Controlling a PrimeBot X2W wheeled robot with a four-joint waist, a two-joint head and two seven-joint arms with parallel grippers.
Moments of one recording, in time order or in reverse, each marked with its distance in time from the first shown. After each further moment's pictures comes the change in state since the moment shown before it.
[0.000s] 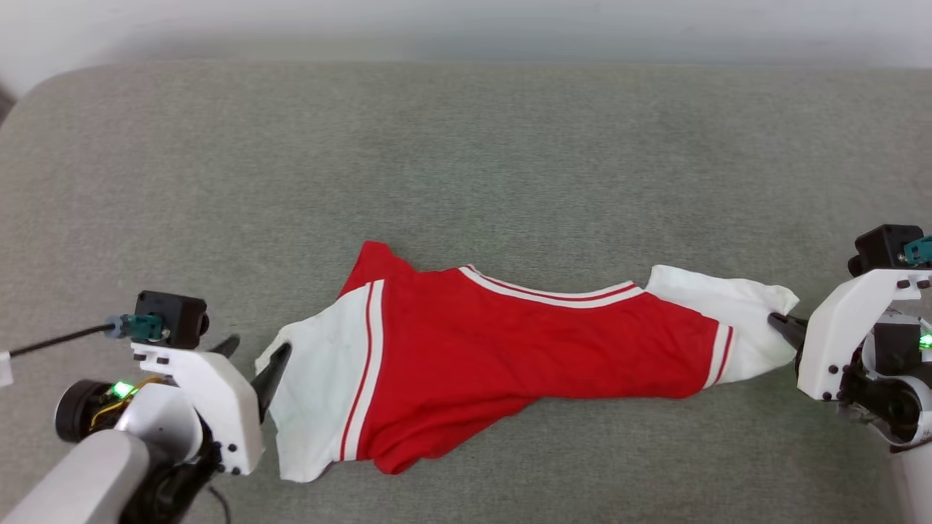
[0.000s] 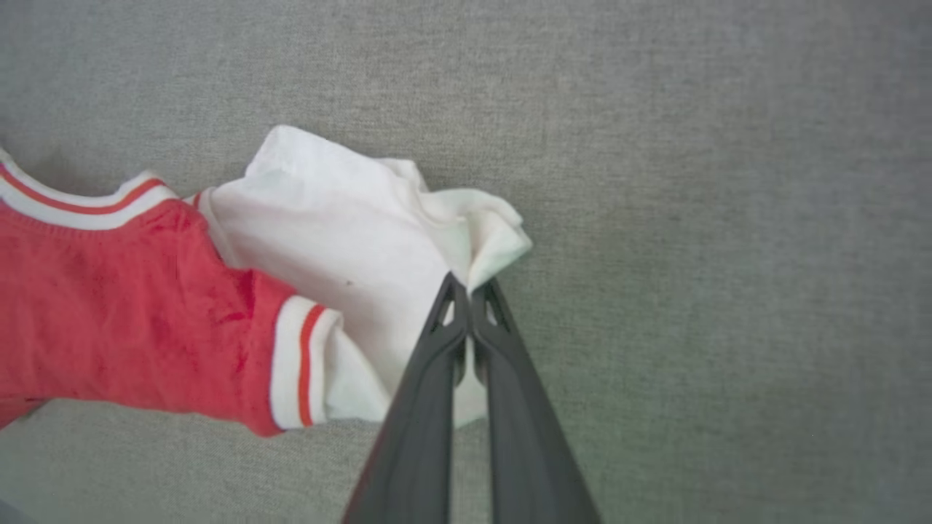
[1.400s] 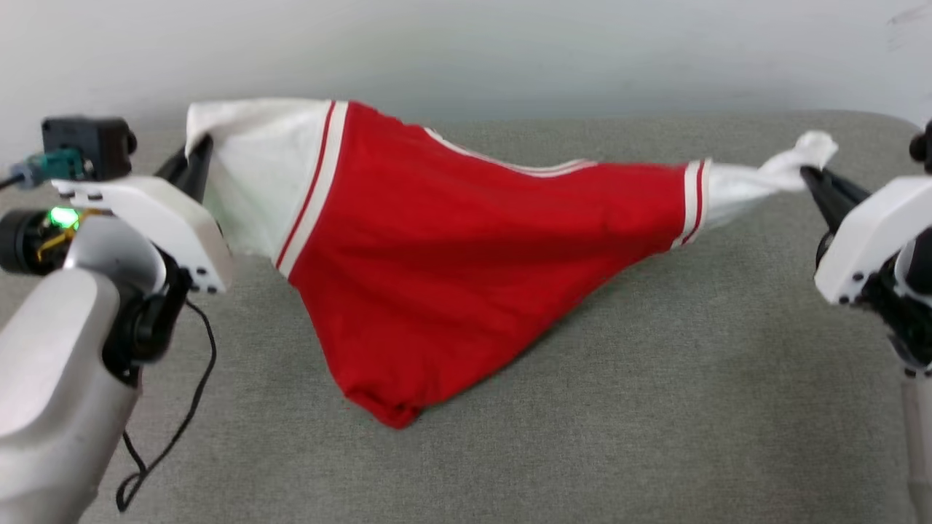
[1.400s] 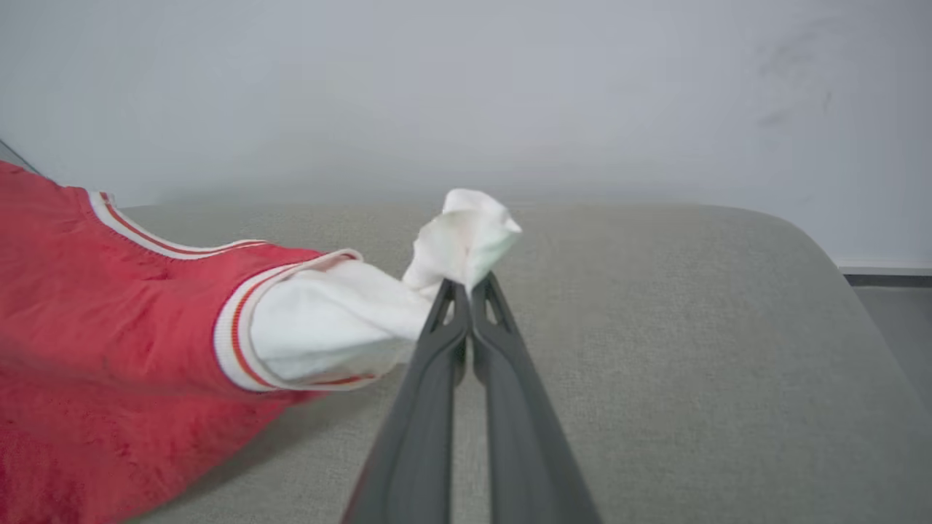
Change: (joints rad) left arm -0.343 -0.075 0.053 0.221 0.054 -0.030 -0.131; right arm -0.116 0.032 -0.026 -0.136 -0.090 0.000 -0.219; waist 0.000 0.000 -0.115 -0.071
